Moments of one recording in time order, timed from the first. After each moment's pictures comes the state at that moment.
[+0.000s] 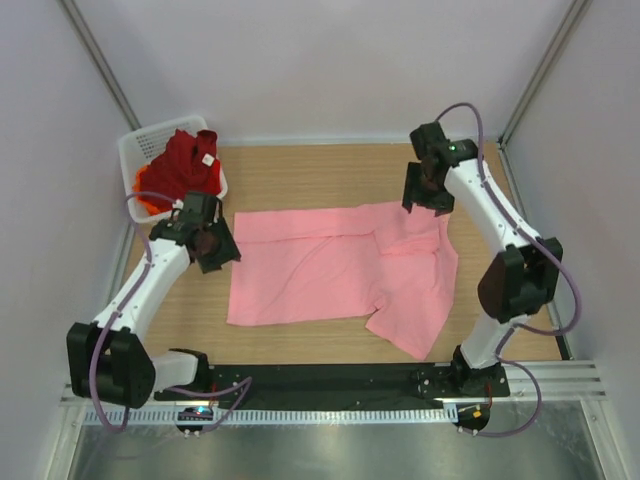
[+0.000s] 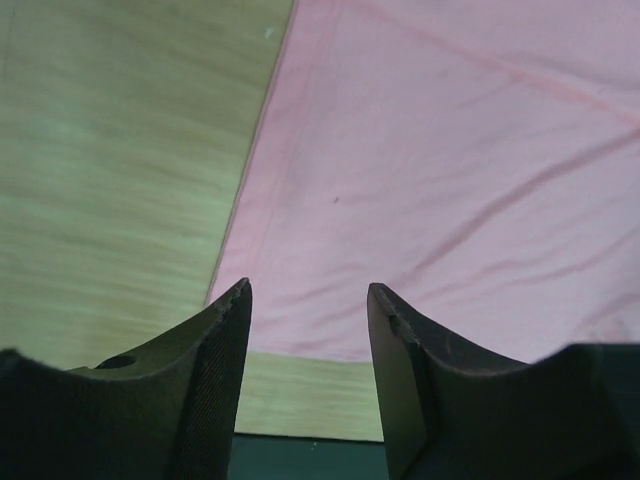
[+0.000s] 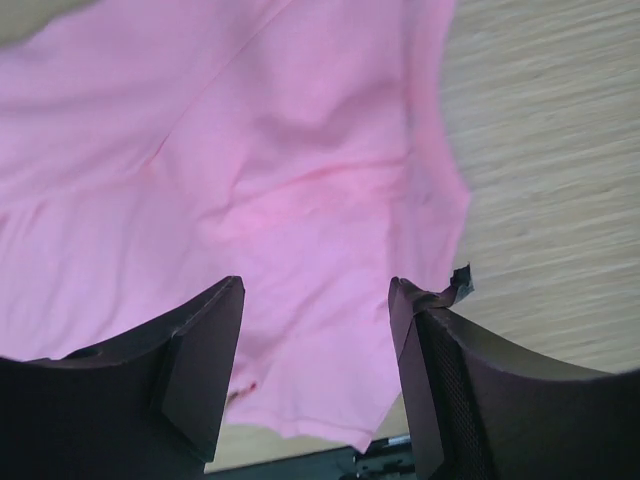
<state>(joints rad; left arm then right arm) -0.19 1.31 1.05 -0.81 -0.04 -0.59 0.20 1.82 1.76 -1.14 0.25 0.41</state>
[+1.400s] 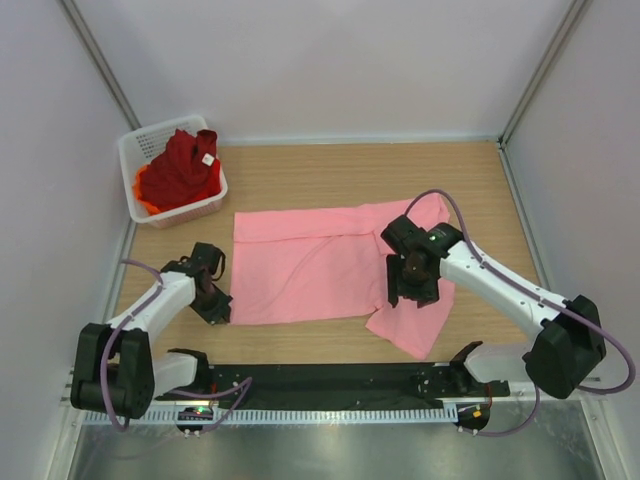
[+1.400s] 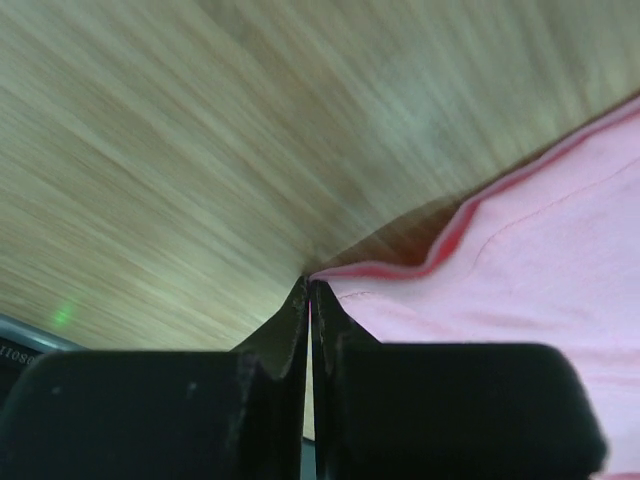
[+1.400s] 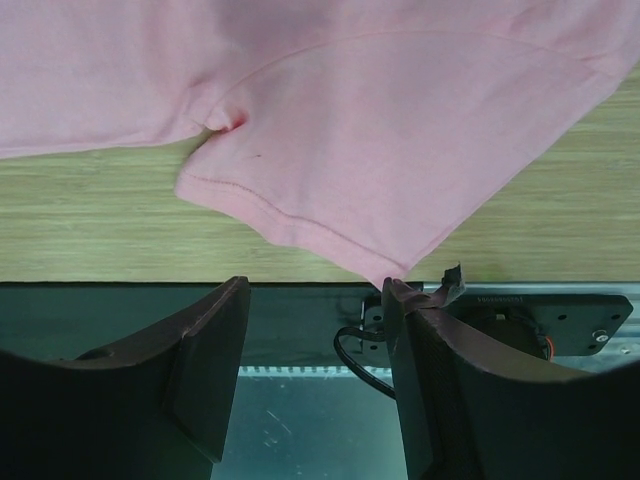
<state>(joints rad) -0.16 1.19 0.56 -0.82 -0.08 -1.03 0.64 1.29 1.02 -1.16 0.10 0.67</state>
